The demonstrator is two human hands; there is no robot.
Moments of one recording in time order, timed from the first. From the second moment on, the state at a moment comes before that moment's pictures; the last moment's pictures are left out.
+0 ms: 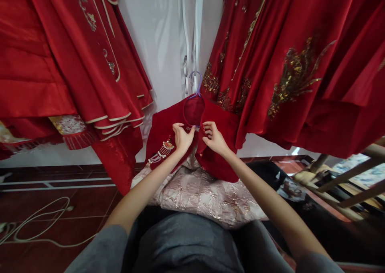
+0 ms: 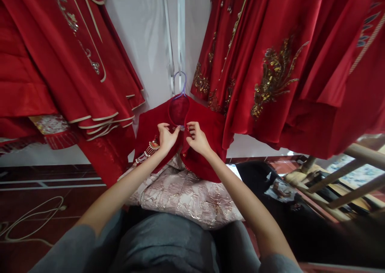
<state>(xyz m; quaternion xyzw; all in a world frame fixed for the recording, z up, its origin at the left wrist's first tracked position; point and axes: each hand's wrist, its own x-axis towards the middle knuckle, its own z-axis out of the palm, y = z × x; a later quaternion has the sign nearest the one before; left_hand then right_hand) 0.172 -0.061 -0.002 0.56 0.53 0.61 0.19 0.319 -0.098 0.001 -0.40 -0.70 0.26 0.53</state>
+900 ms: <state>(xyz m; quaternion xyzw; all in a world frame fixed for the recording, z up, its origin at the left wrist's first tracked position) 0.157 -0.060 0.035 0.57 0.31 0.62 0.43 0.305 -0.091 0.008 -0.32 -0.67 0.31 0.60</state>
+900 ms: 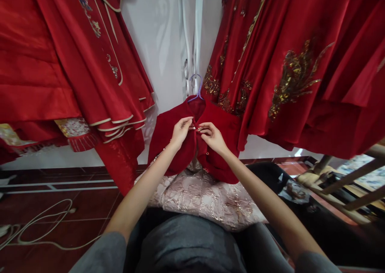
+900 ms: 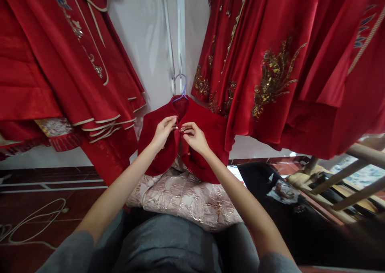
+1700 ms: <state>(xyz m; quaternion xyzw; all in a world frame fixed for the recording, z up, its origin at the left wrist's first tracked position) 0.149 -0.081 0.013 0.69 0.35 0.59 0.21 0.305 -0.100 0.015 -0.34 -0.67 0.22 0.62</state>
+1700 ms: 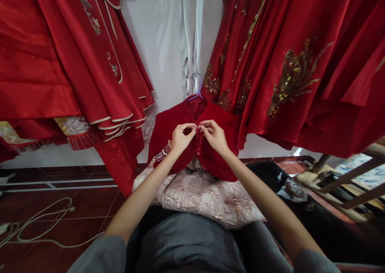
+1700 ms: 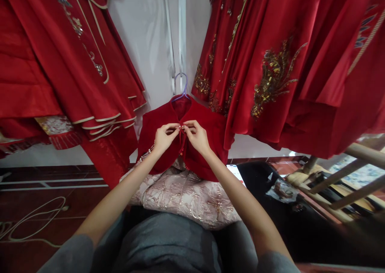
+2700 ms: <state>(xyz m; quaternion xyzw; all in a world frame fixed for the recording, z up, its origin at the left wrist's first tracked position) 0.149 -0.080 0.017 0.74 0.38 0.55 0.06 0.302 -0.091 0.013 -0.39 -0.64 0.24 0.62</state>
